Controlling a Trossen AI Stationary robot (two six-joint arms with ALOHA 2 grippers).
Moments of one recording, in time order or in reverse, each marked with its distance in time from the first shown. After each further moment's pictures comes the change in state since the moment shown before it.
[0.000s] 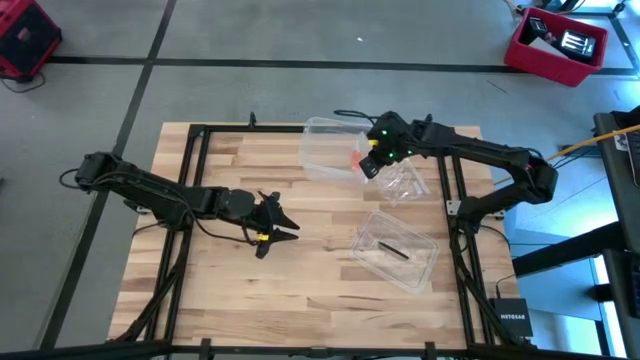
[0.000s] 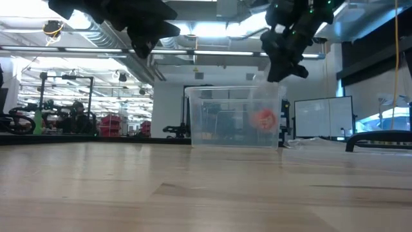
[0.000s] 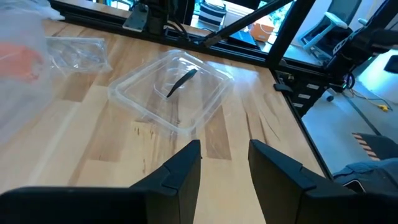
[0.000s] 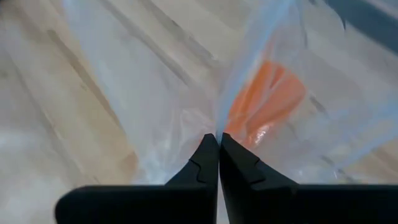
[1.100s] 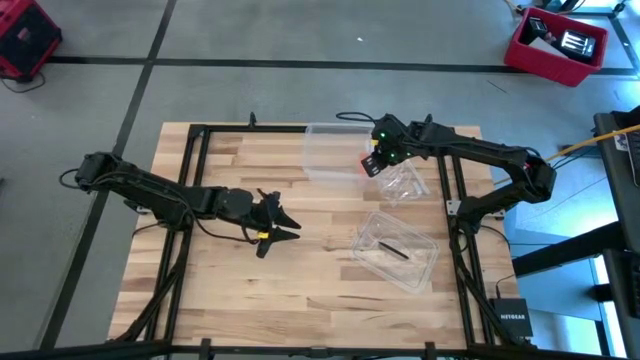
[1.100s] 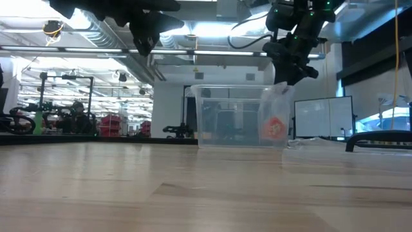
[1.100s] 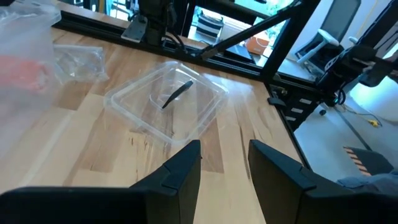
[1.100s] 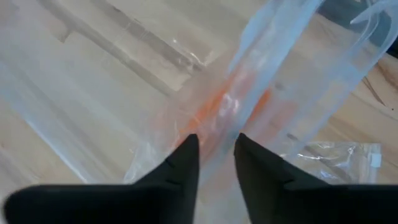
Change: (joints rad) left arm 0.000 0.000 0.001 0.047 0.000 -0.040; right arm -0.003 0.015 0.000 -0.099 0.142 0.084
